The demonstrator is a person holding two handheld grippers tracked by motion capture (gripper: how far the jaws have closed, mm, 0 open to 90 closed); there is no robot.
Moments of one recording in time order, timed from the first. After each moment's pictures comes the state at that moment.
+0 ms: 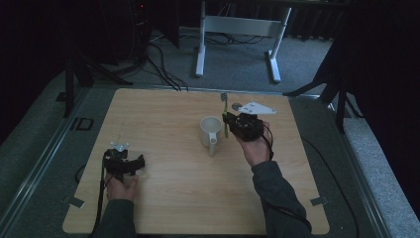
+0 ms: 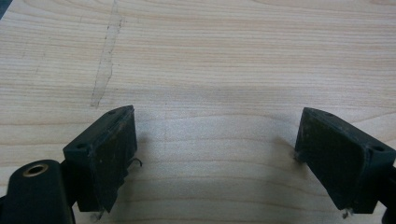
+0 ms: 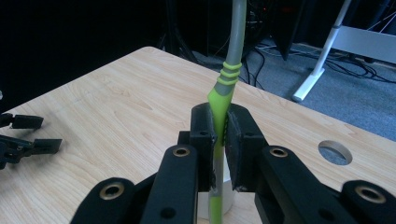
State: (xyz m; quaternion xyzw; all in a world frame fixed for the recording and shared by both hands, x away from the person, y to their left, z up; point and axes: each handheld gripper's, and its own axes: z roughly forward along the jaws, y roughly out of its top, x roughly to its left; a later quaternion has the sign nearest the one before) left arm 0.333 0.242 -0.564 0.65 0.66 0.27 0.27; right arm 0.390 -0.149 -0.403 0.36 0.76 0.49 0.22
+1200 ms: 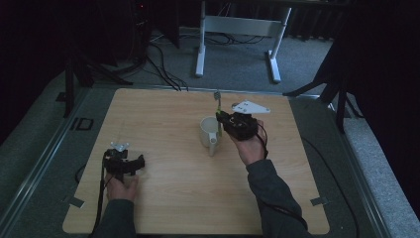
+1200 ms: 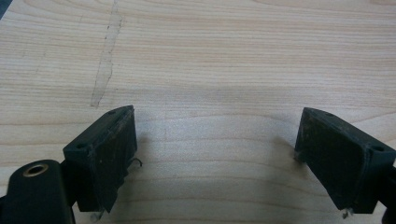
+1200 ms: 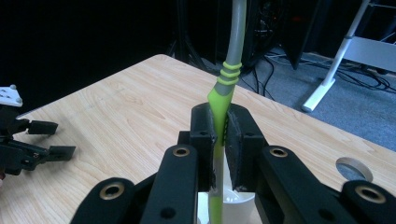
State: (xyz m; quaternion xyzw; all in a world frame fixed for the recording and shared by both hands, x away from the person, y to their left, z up) left arm 0.333 0.242 -0.564 0.65 0.66 0.27 0.27; right arm 0.389 -0.133 -0.399 0.34 0.76 0.50 0.22
